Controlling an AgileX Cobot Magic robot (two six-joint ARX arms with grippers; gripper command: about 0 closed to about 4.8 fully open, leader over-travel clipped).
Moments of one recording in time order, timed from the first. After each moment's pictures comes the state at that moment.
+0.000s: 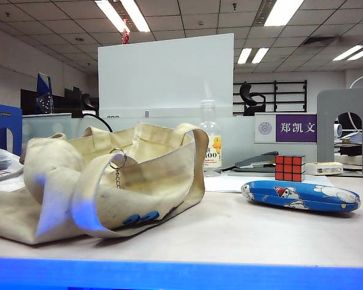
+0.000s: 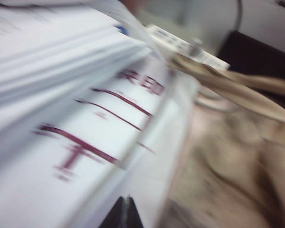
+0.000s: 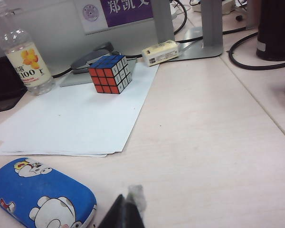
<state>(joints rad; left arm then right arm) 0.28 0.41 0.06 0.12 0.22 -0.25 0.18 0.10 0.01 -0.05 0.27 0.28</state>
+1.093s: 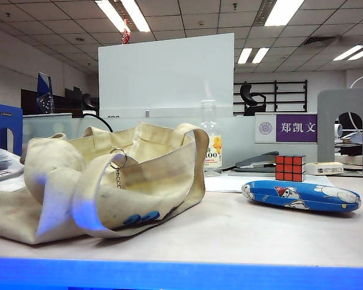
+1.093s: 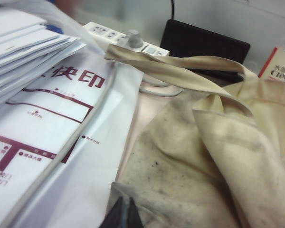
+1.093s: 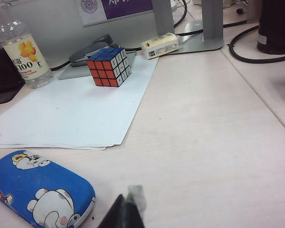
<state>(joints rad) 0.13 0.21 0.01 0.04 0.23 -0.22 0.18 0.10 0.01 -0.07 0.27 0.28</state>
